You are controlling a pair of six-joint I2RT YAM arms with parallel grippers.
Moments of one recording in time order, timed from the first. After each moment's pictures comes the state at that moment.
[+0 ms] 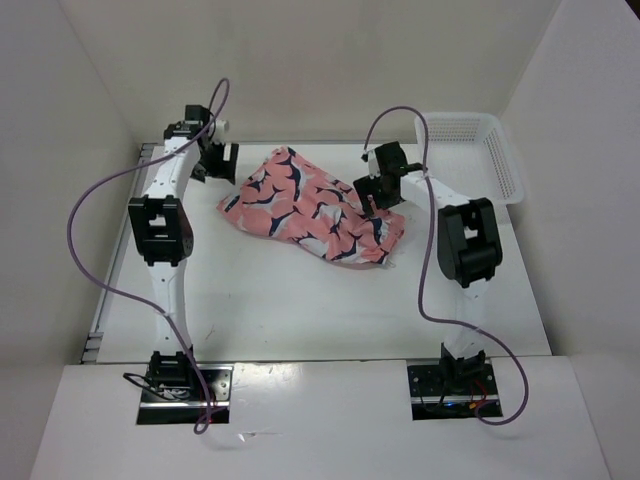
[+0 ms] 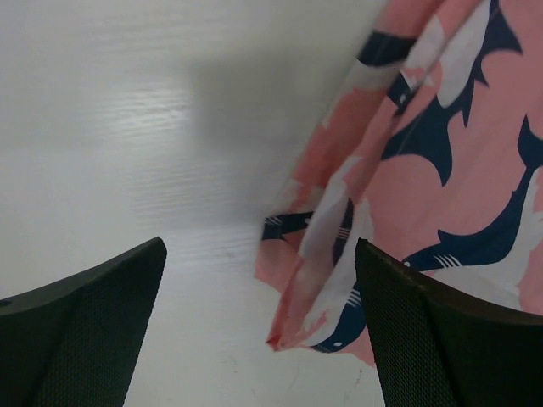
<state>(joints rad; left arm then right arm) 0.02 2.39 2.35 -0.99 0.06 0.07 0.28 2.03 1.57 -0.50 0.02 -0.14</state>
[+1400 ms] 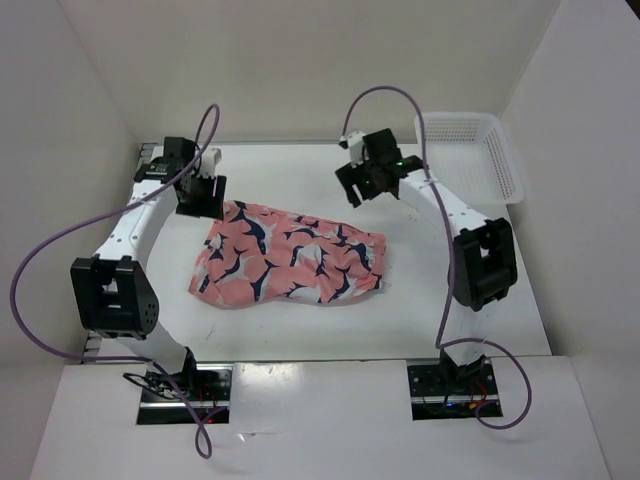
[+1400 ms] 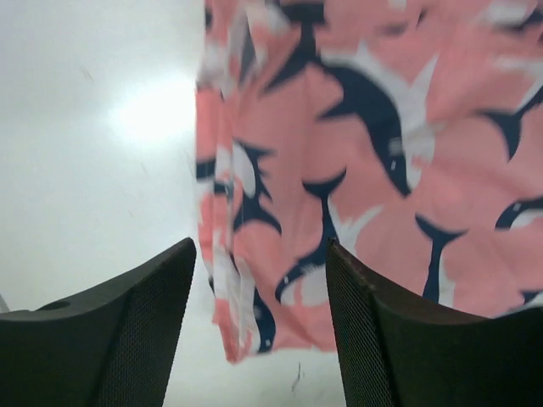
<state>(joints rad) -0.02 1.62 1.43 -0.88 0.10 0.07 0.41 1.87 1.60 -0.54 -0.06 -0.21</state>
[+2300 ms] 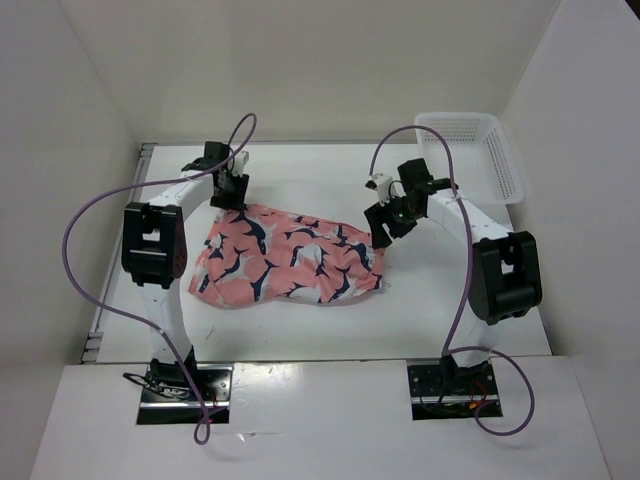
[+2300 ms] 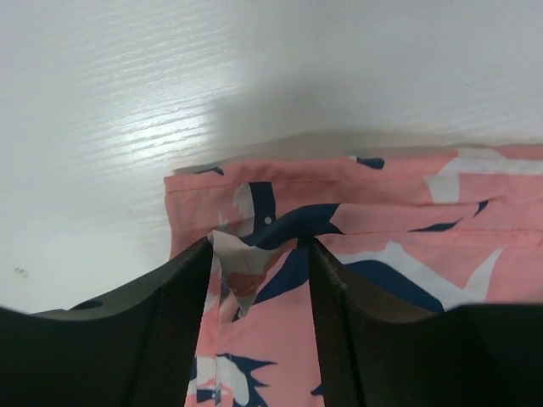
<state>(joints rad) -0.08 2.05 1.58 -0.54 0.06 0.07 0.23 1.69 1.27 -0.73 -0.40 -0.37</state>
